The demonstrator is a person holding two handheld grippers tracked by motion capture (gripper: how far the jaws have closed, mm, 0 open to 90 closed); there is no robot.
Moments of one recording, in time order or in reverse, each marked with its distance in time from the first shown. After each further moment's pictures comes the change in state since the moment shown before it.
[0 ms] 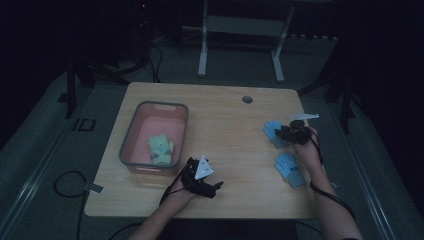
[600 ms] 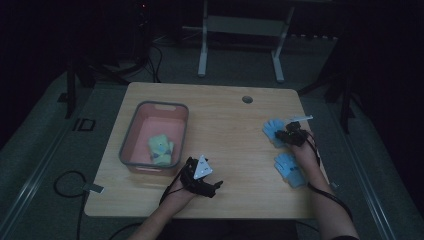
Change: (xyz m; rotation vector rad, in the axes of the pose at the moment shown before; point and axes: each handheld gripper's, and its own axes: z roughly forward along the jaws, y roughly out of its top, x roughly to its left) left arm 0.002 0.001 -0.003 -0.014 0.004 -0.008; right arm -0.002 -0.010 0.020 0.080 -0.023 0.005
